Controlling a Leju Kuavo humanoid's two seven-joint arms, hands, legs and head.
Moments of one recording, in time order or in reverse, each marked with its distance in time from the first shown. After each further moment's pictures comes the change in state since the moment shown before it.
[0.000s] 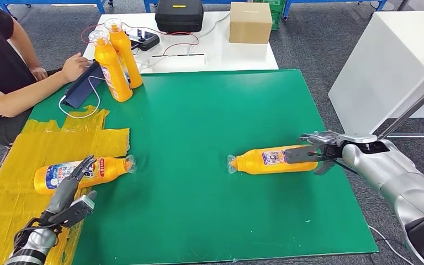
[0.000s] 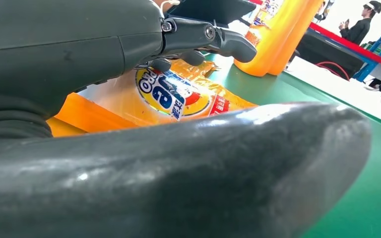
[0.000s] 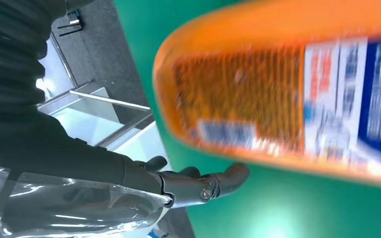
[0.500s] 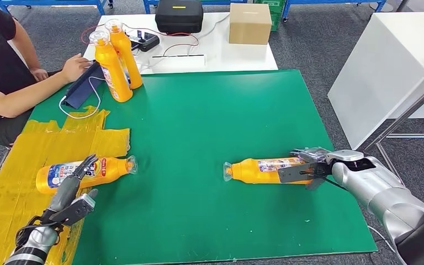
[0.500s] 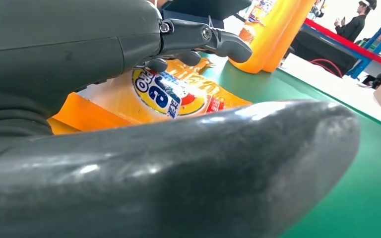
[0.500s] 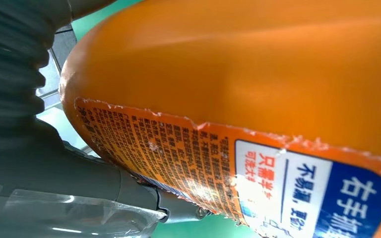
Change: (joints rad) left arm -0.012 -0.001 -0.012 -0.002 0.021 -0.002 0.002; right arm 0.089 0.034 0.018 0.021 0.064 -0.001 -0.021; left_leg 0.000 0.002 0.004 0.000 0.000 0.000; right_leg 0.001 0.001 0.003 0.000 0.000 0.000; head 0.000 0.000
